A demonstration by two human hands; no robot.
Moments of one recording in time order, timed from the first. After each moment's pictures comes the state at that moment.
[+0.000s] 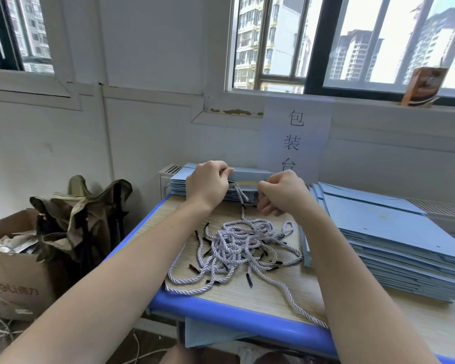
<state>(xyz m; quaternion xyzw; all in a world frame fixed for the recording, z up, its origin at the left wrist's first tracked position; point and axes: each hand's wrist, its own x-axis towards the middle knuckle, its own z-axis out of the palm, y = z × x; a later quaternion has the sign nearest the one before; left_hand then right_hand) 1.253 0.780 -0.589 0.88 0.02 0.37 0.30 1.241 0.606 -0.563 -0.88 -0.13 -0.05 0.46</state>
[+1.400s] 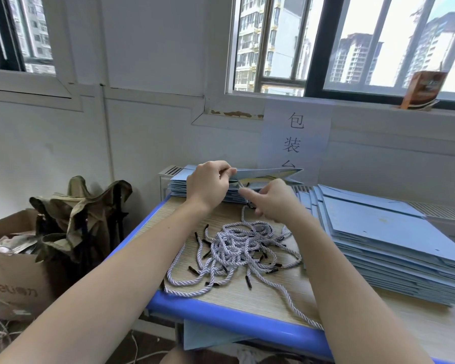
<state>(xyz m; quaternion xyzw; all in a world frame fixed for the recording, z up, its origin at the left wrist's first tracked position) 1.251 0.781 -0.587 0.87 -0.02 0.37 0.32 1.249 0.616 -0.577 -0.92 -0.14 -0.08 0.35</state>
